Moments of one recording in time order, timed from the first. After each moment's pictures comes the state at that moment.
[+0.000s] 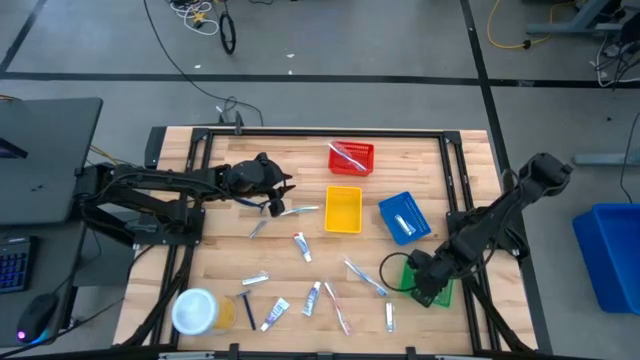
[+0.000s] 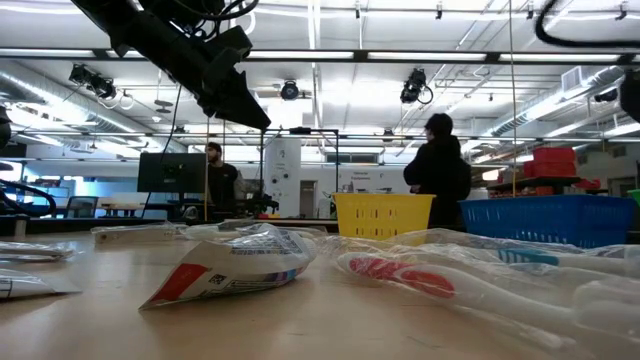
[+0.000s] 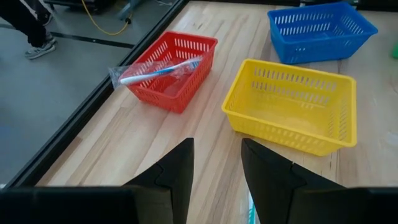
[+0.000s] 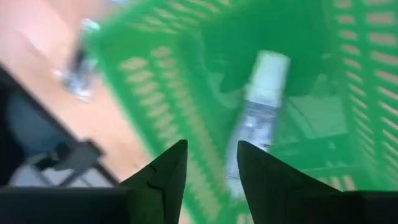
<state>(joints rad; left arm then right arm) 0.16 1.19 0.67 0.02 -0.26 -0.02 0.71 1.28 0.67 -0.62 -0.21 1.46</state>
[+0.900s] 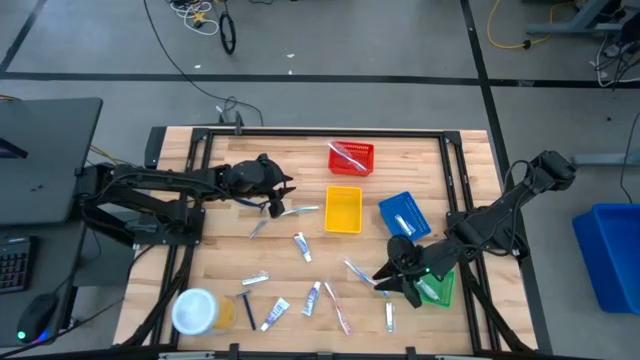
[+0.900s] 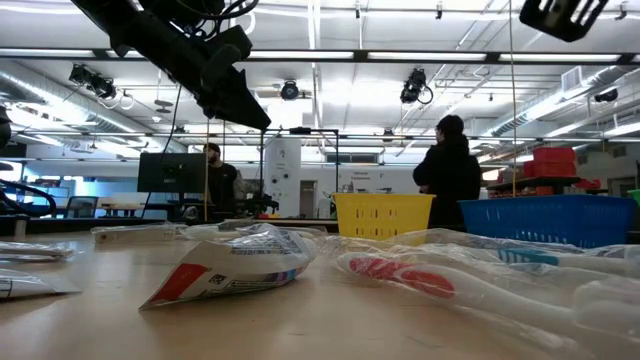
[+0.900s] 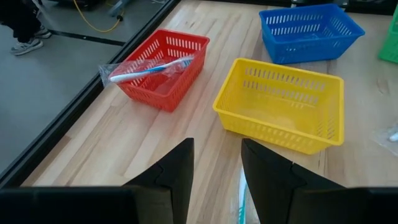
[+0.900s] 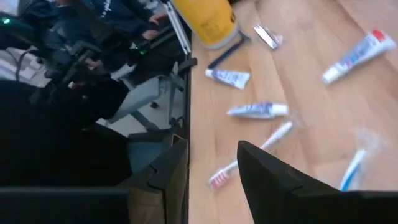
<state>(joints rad) 0.16 1.19 0.67 0.01 -0.22 -0.04 0.63 1.19 0.81 -0.09 0.22 0.78</state>
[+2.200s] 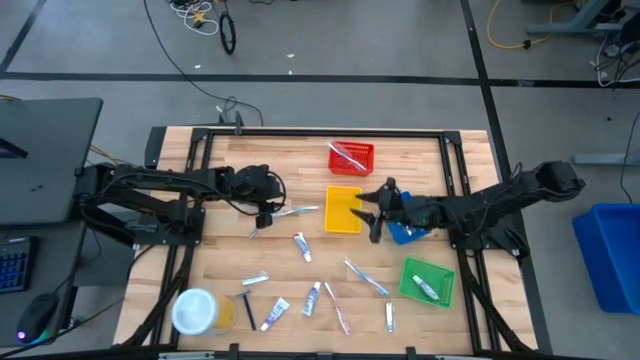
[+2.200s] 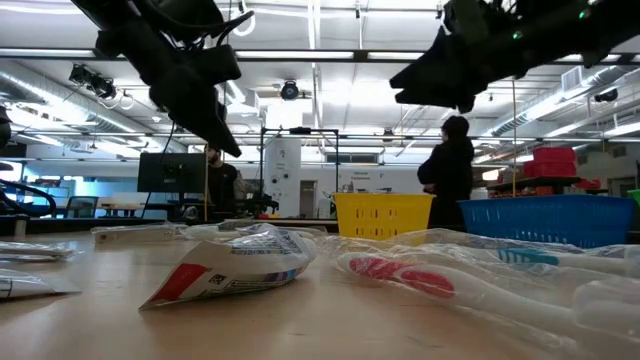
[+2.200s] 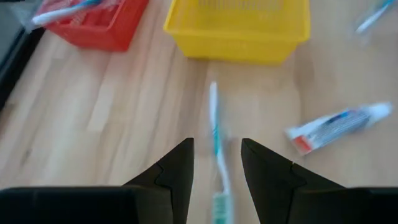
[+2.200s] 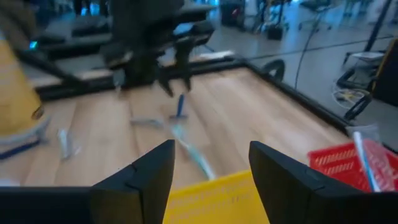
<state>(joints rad) 0.16 1.19 0.67 -0.25 -0.09 0.12 0.16 1.23 0.50 0.49 0.45 0.16</state>
